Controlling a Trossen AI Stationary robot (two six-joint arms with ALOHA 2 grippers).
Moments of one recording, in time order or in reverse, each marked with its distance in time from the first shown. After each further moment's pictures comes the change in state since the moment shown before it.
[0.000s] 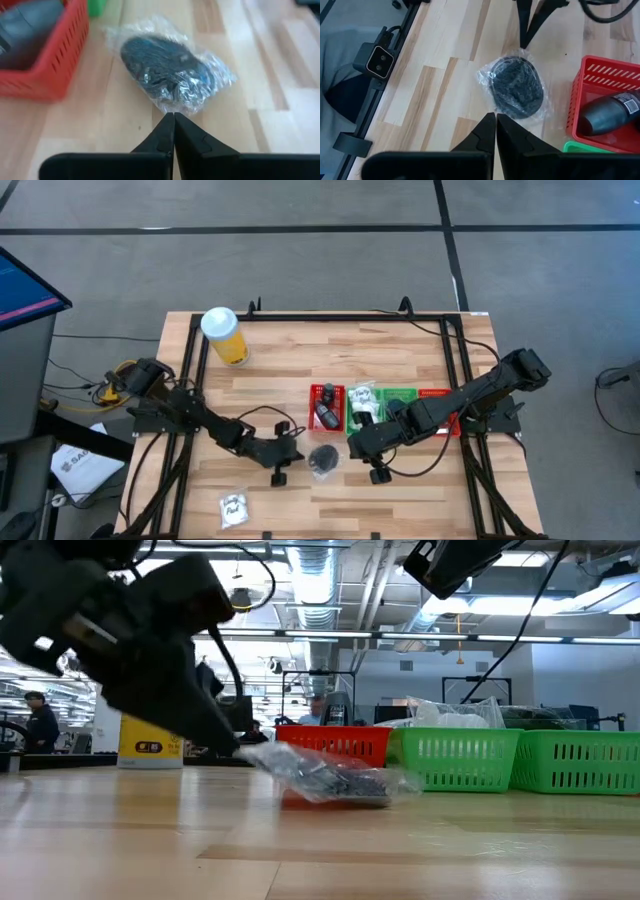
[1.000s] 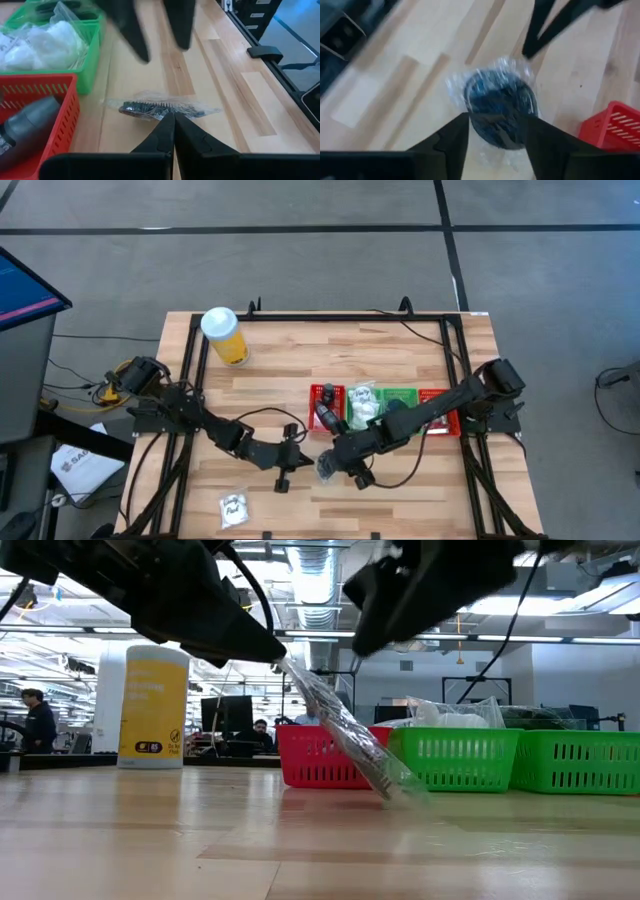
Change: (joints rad) left arm -0.027 -0.049 0.078 0.074 -0.030 0.169; right arm -0.034 0.217 0.071 0.124 -0.026 -0.271
